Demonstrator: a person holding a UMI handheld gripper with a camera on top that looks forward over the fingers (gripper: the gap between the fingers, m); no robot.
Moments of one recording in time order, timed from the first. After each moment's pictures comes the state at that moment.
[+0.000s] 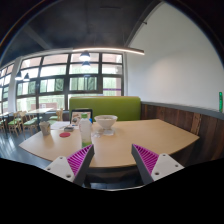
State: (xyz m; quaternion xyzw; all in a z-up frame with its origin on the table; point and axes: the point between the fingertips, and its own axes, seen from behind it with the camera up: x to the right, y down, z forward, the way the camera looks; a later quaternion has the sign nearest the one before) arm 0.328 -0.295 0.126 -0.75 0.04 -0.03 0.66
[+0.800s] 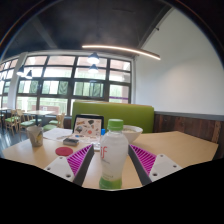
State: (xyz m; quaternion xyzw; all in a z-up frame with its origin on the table) arm 0.216 -0.048 0.107 -0.72 0.01 -0.05 0.70
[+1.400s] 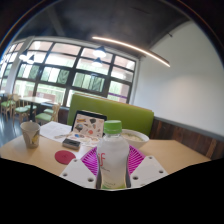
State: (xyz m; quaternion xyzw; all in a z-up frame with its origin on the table) arm 0.163 0.007 0.125 -0.73 -0.02 -0.13 0.67
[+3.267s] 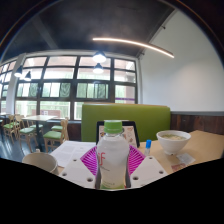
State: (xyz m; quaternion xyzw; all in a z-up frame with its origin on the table) arm 0.011 0.156 0.111 -0.71 0.02 -0.03 0.70
